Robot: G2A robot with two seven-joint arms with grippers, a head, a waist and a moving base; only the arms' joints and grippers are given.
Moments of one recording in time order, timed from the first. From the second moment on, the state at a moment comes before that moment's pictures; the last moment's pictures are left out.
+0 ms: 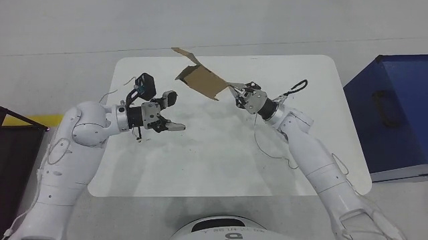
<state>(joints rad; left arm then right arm) 1.31 -0.98 -1.36 -1.67 0.52 -1.00 -0.68 -1.20 -1.28 1.17 -1.27 1.32 0.42 0.84</state>
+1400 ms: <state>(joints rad) 1.16 -0.87 -1.17 -1.60 0.31 -1.01 -0.68 -1.14 -1.24 1.08 -1.21 2.02 1.01 0.23</state>
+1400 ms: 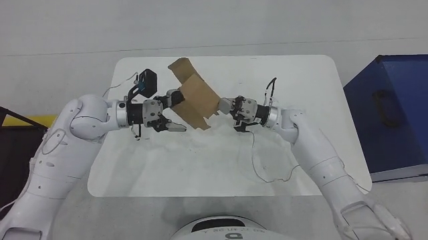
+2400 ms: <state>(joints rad) 1.05 -0.80 -1.00 -1.60 0.41 -1.01 -0.73 -1.04 -1.13 0.90 -1.19 2.35 1.01 0.05</state>
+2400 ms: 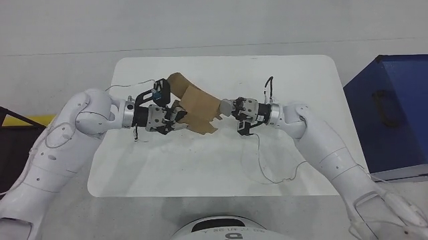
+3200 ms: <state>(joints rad) 1.04 -0.82 -0.94 -1.65 0.61 -0.84 -0.64 -1.03 -1.11 0.86 -1.22 2.37 1.01 0.05</state>
